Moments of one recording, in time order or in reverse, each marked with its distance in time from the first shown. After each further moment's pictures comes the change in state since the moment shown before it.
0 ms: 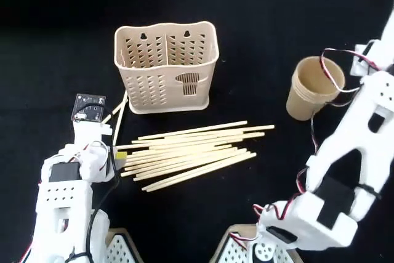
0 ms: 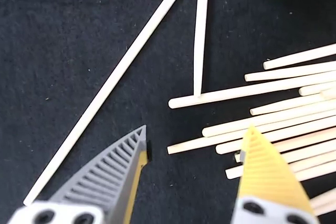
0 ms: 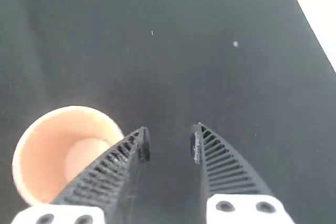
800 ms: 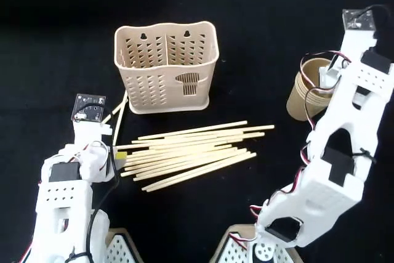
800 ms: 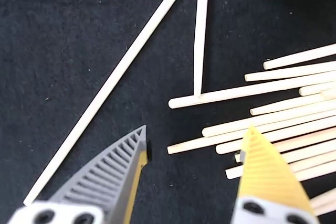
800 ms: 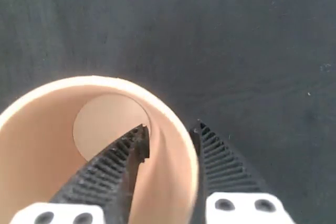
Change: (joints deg) left arm 0.0 0.0 0.0 0.0 0.0; right arm -3.3 18.5 4.7 -2.5 4.9
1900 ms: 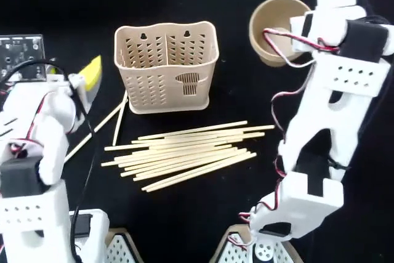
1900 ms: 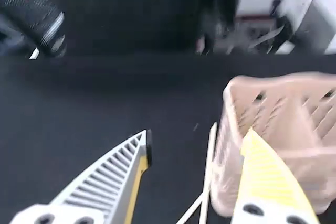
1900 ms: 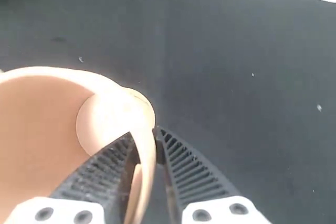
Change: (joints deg) left arm 0.5 2.1 -48.1 4.7 7.4; right arm -18.7 -8.4 -43.9 32.9 -9.0
